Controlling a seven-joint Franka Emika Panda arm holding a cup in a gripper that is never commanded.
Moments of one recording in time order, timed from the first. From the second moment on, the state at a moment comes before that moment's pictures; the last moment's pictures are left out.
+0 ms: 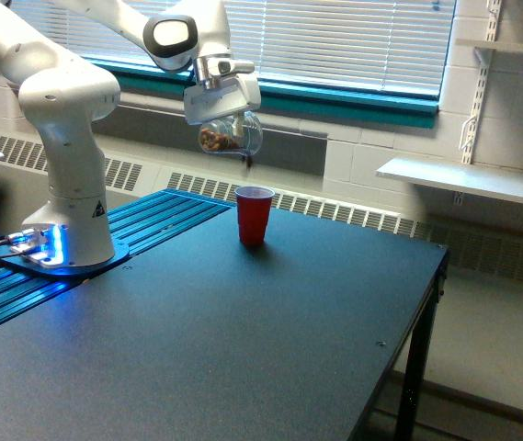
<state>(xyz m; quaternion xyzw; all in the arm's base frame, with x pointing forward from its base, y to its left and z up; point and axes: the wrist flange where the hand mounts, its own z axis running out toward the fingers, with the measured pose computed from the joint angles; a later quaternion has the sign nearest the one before) 0.200 0.213 0.366 0.95 0.26 0.14 0.11</state>
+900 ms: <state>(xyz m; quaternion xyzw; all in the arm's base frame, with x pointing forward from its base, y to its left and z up) 0.201 0.217 0.356 0.95 0.26 0.13 0.13</state>
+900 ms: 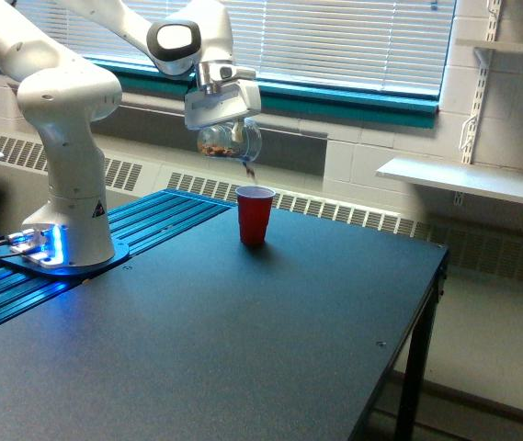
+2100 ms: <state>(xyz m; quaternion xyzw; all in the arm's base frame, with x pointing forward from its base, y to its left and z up) 0.205 0.225 0.355 0.94 0.27 0.11 0.17</state>
